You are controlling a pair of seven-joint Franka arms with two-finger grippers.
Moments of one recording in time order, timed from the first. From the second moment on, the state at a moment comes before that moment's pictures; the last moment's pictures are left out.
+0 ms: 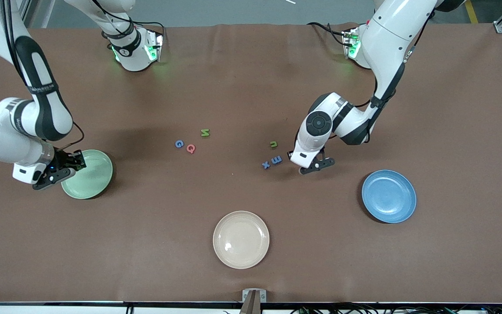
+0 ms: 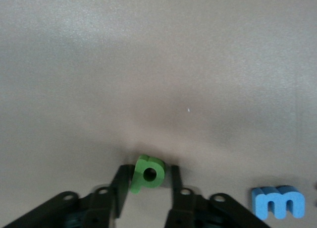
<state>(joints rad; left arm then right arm) -0.33 0.58 -0.28 -1.98 0.19 2.45 -1.02 -0.20 0.40 -0.02 -2.08 0.02 2.36 -0.70</state>
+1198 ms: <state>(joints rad) 0.20 0.48 -0.25 -1.95 0.19 2.41 -0.55 -0.16 0.27 0.03 -1.89 0.02 1.97 -0.59</state>
